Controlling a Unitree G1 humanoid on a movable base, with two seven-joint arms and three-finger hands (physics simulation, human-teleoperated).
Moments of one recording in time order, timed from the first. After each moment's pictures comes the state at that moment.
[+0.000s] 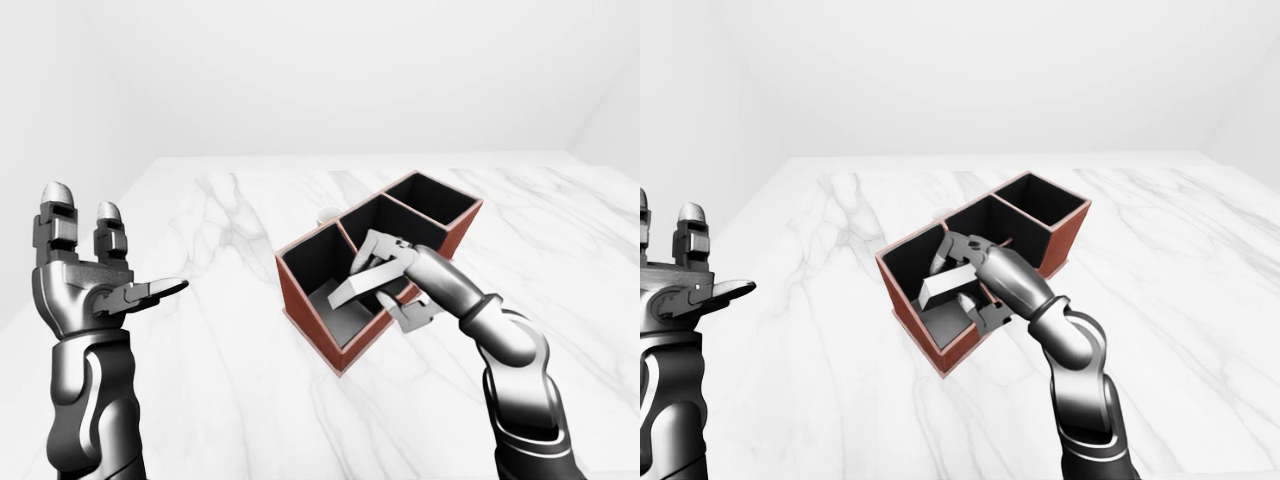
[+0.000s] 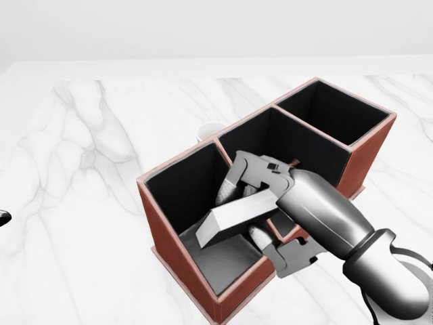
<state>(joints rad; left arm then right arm) -0.07 0.22 0.46 -0.37 -0.58 0.09 -0.04 -0.15 -0.20 -0.01 -0.54 -0.42 0.09 0.70</state>
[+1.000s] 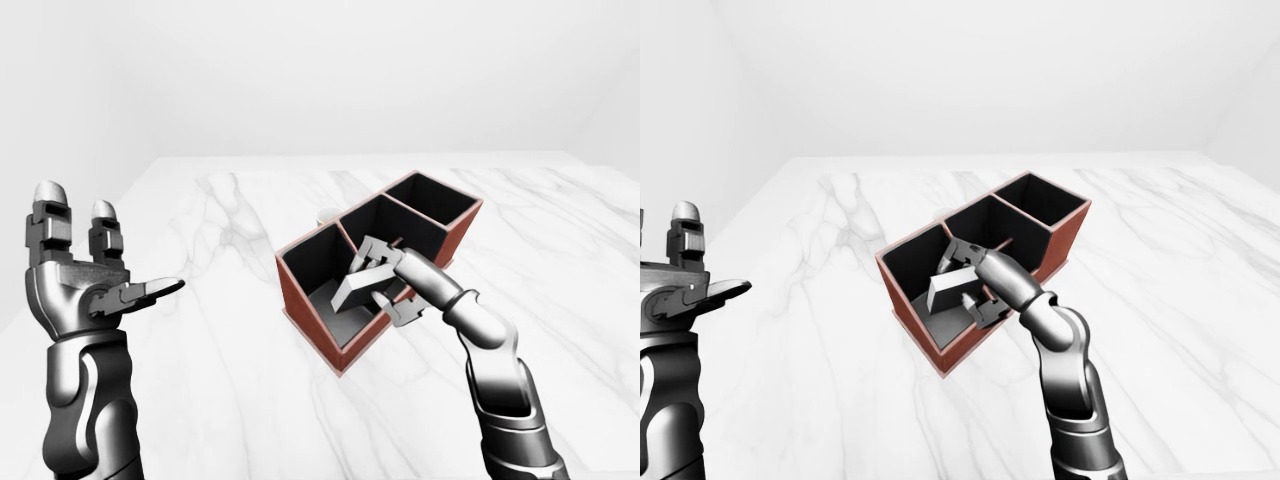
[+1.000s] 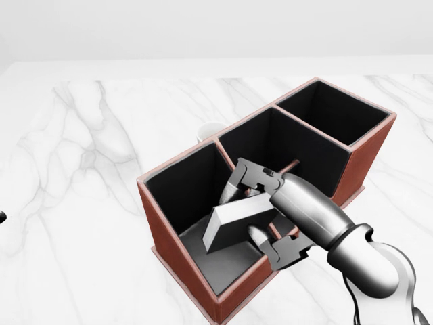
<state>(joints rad) -0.07 0.22 0.47 -0.38 -0.59 0.09 -0.03 -0.18 -0.16 -0.01 -0.35 -0.49 0.09 0.70</state>
